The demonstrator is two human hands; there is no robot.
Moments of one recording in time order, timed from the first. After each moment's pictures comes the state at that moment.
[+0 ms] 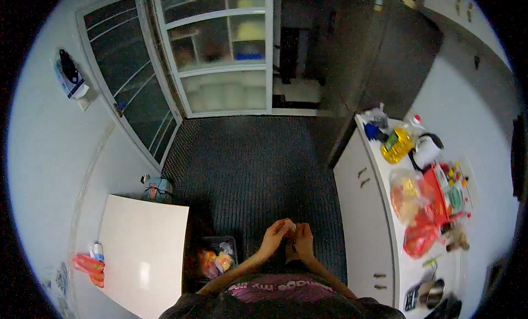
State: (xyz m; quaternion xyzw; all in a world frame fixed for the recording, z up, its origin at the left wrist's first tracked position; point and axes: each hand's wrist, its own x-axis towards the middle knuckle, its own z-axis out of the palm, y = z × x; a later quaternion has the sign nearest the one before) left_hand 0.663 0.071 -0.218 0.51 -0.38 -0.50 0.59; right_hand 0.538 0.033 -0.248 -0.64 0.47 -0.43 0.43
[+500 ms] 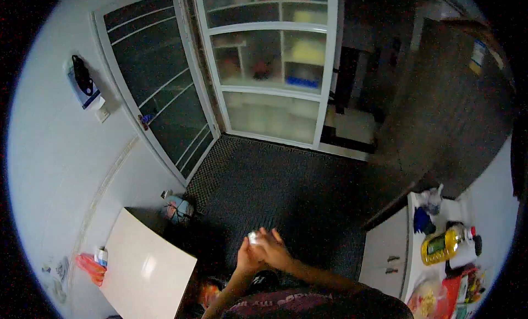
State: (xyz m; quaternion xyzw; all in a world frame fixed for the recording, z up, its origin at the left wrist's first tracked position) left_hand 0.883 -0.159 -0.199 0.31 0.05 -0.49 0.81; right_hand 0.805 -0.260 -0.213 -0.92 0.05 -0.27 0.29
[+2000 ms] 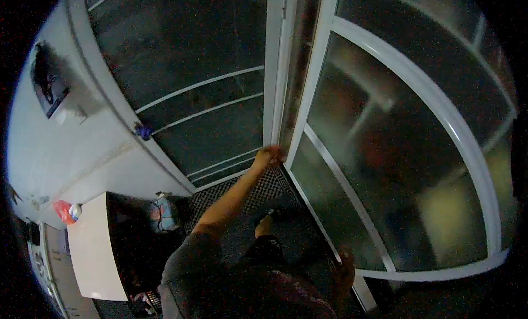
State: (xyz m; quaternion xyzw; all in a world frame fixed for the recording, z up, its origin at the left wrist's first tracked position) left_hand 1.859 -0.735 -0.217 0.59 -0.06 -0.17 0.79; right_hand 1.440 -0.978 -0.222 -0.30 0.35 -0.15 0.87
